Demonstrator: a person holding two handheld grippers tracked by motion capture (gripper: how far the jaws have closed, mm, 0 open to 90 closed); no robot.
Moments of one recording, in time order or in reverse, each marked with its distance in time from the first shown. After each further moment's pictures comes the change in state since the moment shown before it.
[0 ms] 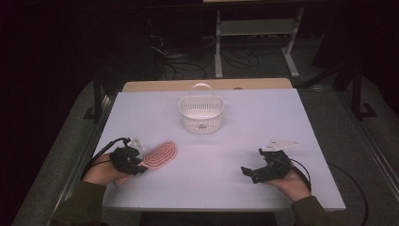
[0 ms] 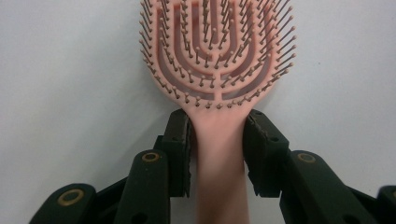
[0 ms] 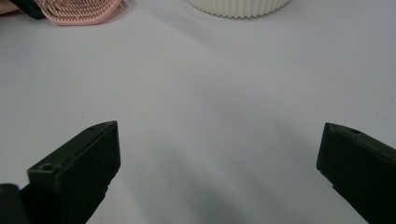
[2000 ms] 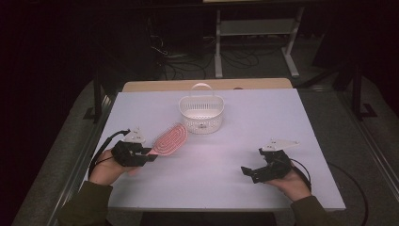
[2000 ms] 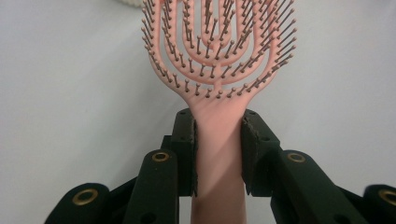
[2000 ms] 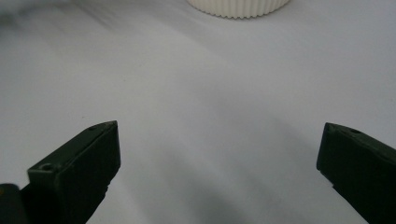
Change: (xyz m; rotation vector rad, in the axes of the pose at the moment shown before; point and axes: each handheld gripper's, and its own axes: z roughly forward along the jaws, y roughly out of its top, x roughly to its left) left arm -0.019 0.026 -0.031 -0.308 -0.003 0.015; right arm -0.001 0.000 0.000 -0.002 0.001 0.000
